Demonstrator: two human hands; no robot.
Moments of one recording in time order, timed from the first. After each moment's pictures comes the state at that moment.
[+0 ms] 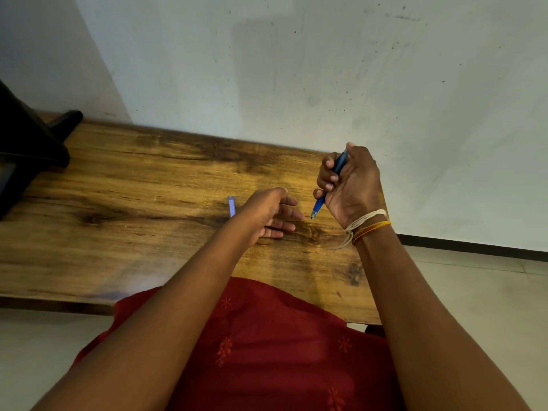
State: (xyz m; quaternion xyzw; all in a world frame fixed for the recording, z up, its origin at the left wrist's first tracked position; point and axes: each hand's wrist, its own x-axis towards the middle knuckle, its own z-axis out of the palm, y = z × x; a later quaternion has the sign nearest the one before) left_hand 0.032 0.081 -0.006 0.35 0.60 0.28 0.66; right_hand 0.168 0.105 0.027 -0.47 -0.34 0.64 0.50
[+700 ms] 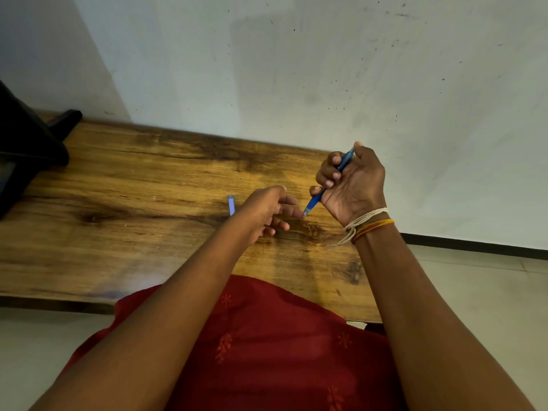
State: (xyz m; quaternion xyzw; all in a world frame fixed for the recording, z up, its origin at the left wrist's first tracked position) left_hand 0.031 0.079 -0.004 0.35 0.61 0.27 0.65; right_hand 0.172 0.108 0.023 -0.41 -0.24 0.71 0.53
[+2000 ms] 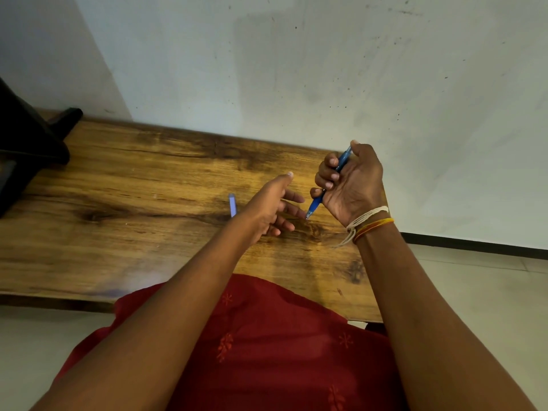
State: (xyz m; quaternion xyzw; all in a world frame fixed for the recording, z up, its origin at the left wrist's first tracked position) left_hand 0.033 0.081 -0.005 0.38 0.58 0.27 0.67; right_hand 0.169 0.106 0.024 -0.44 -0.28 0.69 0.50
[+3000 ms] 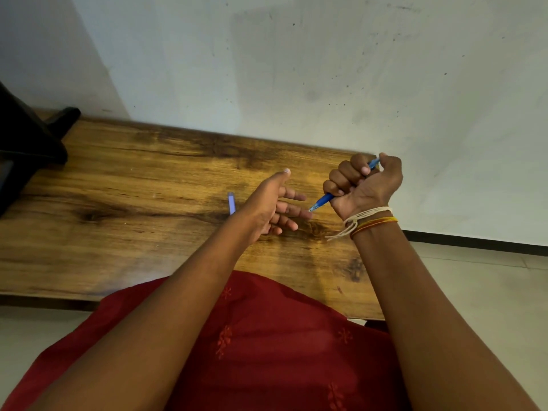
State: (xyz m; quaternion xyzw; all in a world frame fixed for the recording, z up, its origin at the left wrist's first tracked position) left_hand 0.031 0.081 -0.007 0.37 0.55 0.28 0.69; right_hand 0.180 0.107 0.018 -0.39 -0.13 0.67 0.63
